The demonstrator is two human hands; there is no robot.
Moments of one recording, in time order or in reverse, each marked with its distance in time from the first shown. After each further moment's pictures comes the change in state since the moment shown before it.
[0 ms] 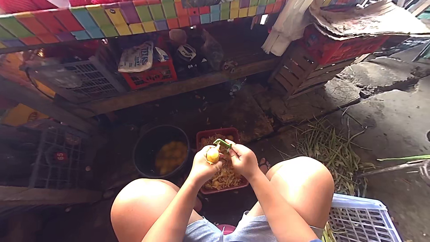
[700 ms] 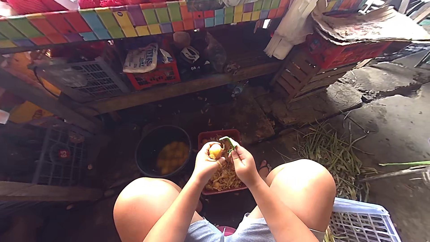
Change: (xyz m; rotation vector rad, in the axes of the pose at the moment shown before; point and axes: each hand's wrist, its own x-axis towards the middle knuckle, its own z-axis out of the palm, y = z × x) left_hand 0.009 -0.009 0.007 -0.209 0.096 -0.004; right_hand -0.005 -0.018 0.005 0.319 0.025 0.106
